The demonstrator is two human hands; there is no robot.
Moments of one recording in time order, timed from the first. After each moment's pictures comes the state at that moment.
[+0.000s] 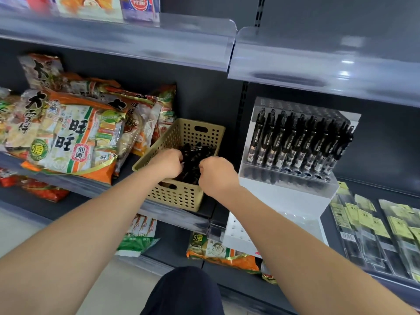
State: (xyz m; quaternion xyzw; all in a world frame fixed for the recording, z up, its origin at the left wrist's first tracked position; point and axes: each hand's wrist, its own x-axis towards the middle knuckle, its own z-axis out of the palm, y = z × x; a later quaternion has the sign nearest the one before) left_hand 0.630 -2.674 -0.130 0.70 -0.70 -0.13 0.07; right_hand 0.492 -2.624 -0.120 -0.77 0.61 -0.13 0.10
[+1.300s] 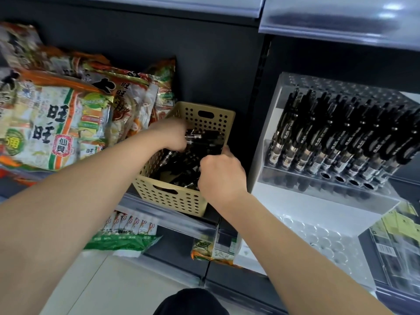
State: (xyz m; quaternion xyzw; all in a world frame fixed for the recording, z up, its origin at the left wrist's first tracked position) left_hand 0.635 -2.758 -0.125 0.66 -0.74 -0.06 -0.05; right_hand 0.504 -2.629 -0.117 -0.78 0.62 -0.08 0.05
